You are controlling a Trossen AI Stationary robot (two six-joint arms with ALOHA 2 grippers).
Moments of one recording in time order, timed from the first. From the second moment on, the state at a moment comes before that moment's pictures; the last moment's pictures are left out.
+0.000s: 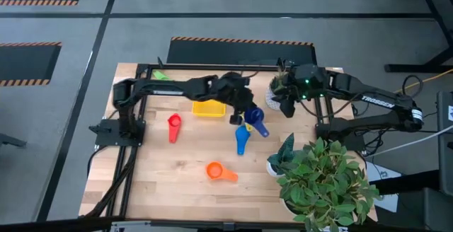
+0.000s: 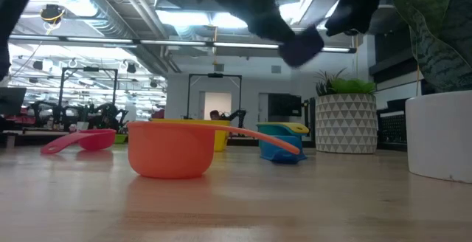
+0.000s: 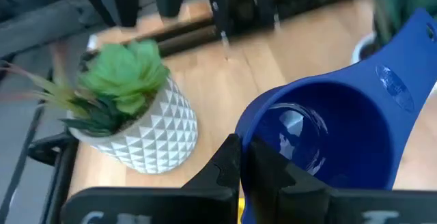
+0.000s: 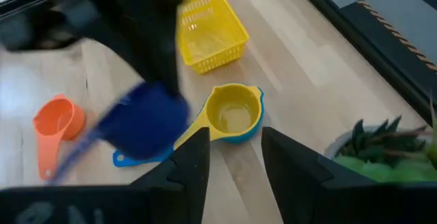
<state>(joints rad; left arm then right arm) 0.19 1.89 1.57 -0.24 0.16 0.40 -0.32 1.03 1.05 -0.76 -0.06 0.18</state>
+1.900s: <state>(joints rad) 0.21 2.04 1.66 -0.52 0.01 0.55 -0.29 1.03 0.91 -0.70 -0.05 0.28</state>
